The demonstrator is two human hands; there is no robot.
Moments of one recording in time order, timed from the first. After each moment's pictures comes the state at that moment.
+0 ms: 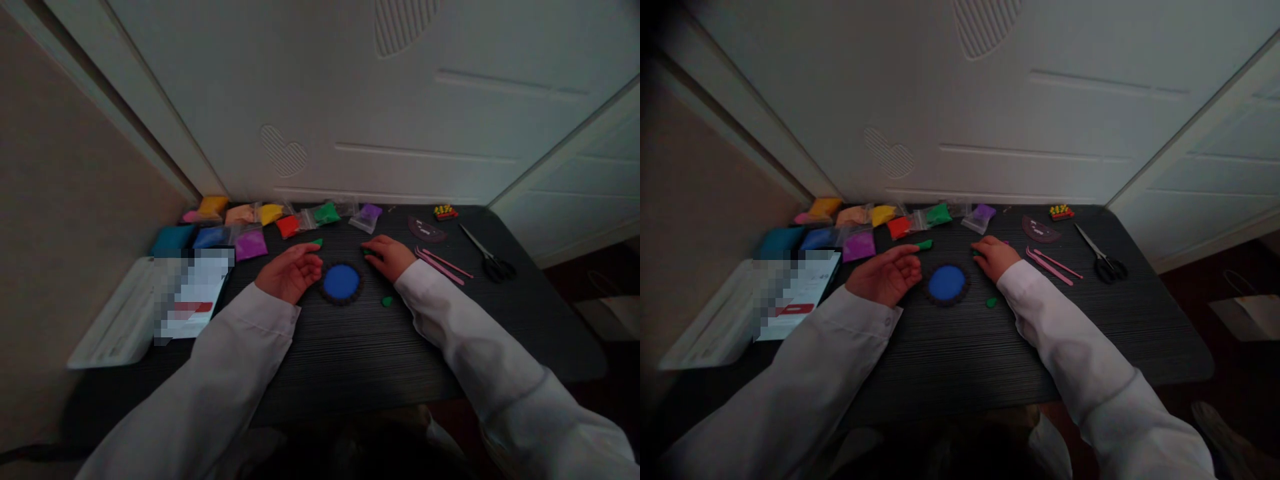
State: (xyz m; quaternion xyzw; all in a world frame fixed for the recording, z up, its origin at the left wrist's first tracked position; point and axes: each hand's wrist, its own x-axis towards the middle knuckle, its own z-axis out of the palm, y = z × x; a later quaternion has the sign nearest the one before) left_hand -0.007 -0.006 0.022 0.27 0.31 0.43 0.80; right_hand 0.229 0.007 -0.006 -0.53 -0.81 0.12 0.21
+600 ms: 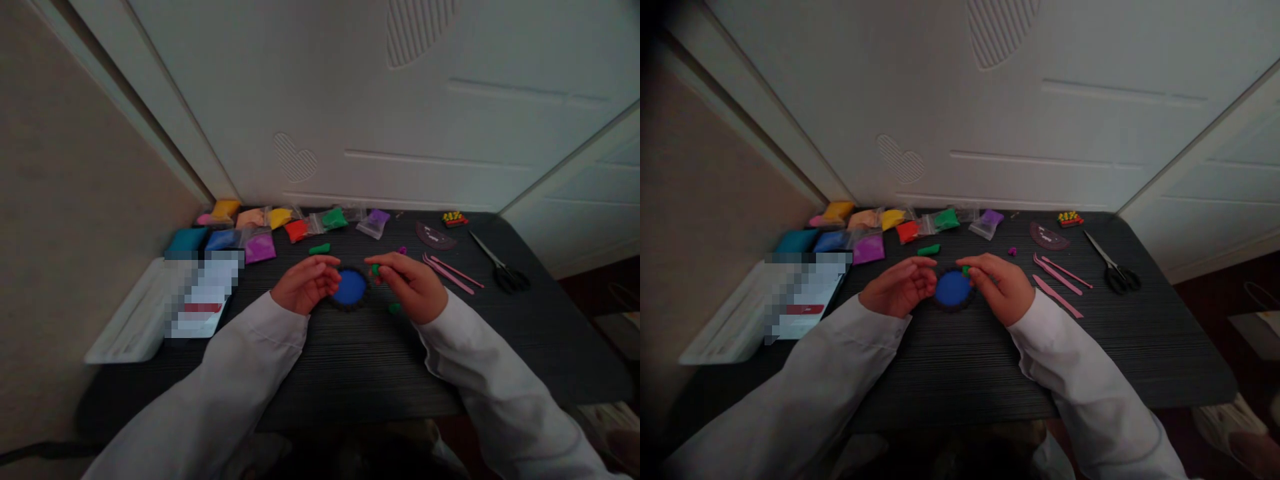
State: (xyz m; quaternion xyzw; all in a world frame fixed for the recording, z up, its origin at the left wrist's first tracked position) left_hand 0.000 -0.019 0.021 0.33 0.29 0.39 0.81; right_hand 0.202 -0.053 0.046 -0.45 -0.76 0.27 0.38
